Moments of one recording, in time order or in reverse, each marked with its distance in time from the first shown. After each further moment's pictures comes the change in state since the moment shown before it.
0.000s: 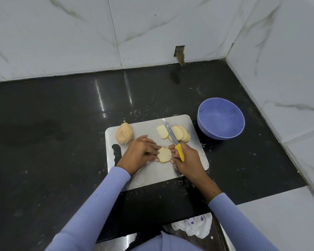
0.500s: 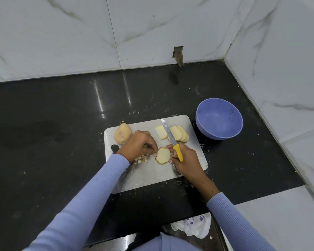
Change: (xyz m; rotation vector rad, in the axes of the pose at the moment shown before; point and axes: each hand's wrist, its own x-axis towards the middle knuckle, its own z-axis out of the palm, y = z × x) left_hand 0.025 0.003 -0.020 -0.074 -0.138 -0.066; right_hand 0.001 0.000 0.000 -0.001 -0.022 0.014
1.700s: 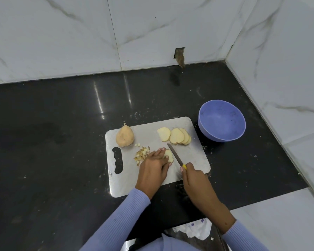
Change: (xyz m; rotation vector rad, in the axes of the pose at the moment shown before) left_hand -0.030 0.031 0.083 0.215 0.368 -0.116; right_hand -0.052 -0.018 -0.005 -0.379 -0.087 0.156
